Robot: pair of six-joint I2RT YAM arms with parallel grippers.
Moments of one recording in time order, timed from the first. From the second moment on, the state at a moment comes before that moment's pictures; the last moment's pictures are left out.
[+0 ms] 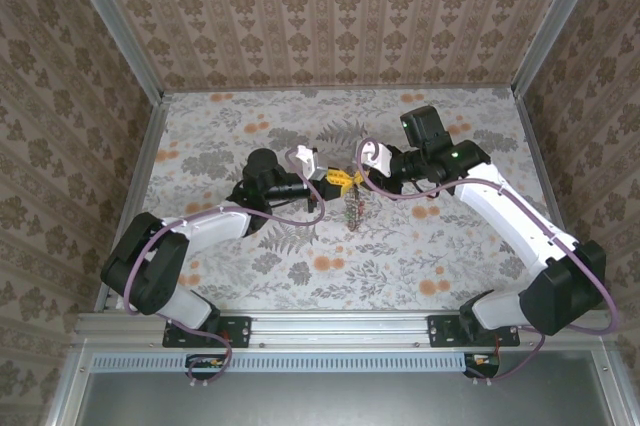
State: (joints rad) left arm -0.65 1.50 0.72 0.75 0.90 -0.01; right arm 0.43 1.38 1.27 -0.73 -0.61 -0.78
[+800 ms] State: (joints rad) left arm -0.65 1.42 0.72 0.46 0.76 0.19; right arm 0.61 1.60 1.65 -1.27 -0.17 -0.74
